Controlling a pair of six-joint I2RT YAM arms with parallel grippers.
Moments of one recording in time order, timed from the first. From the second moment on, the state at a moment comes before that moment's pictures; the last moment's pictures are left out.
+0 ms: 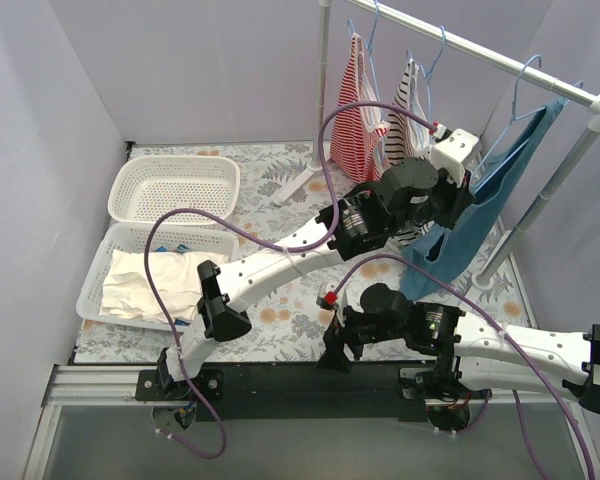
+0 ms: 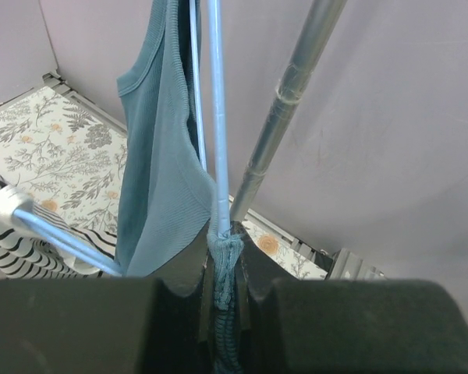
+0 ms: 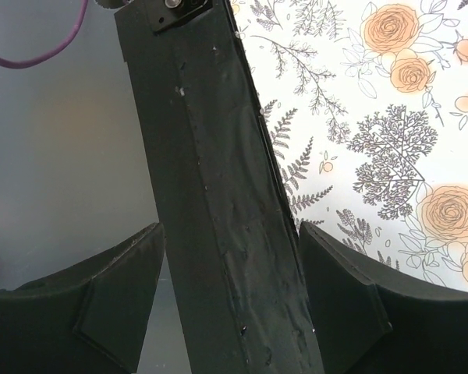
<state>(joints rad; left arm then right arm) -1.22 2.14 2.47 -0.41 -0.17 -0.27 1.24 0.86 0.53 -0.22 -0.32 0.26</state>
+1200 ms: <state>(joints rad) -1.18 2.27 2.53 -0.27 -0.02 -0.30 1.27 0.88 0.54 -0.21 -0.25 0.28</state>
